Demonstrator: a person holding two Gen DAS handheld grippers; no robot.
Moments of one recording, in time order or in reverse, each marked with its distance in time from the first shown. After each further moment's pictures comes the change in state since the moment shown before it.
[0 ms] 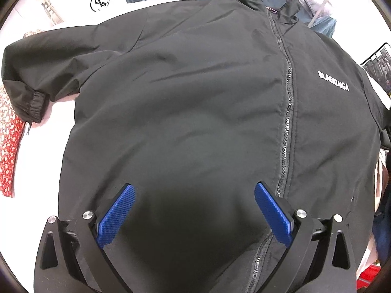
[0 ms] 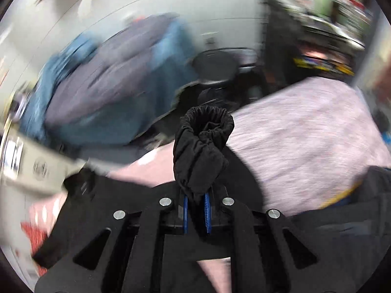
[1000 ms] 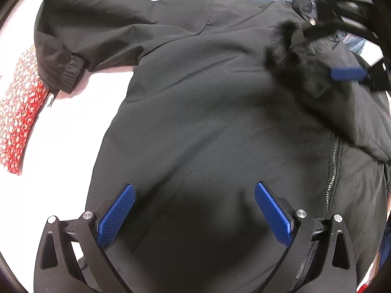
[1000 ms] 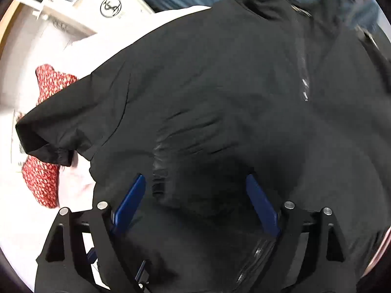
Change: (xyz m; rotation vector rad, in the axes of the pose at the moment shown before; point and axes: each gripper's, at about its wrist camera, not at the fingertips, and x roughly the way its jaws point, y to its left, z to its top) left arm 0.010 0.074 -0.012 -0.120 0.004 0.075; right arm 0.145 0.357 -0.299 -0.483 0.494 0.268
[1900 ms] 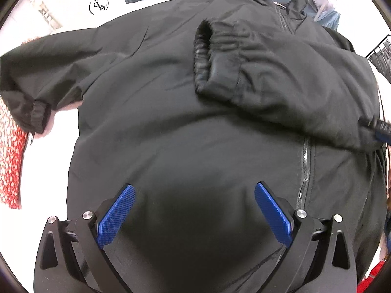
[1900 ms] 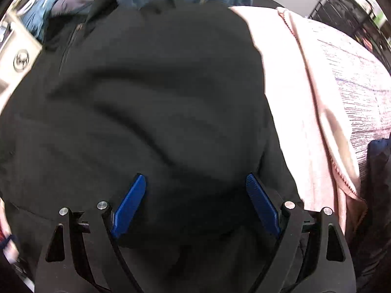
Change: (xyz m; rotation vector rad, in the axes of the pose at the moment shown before) left arm -0.002 -0.086 0.027 0.167 -0.005 -0.029; right arm -0.047 -0.215 -0.090 0.244 -0.207 -0.436
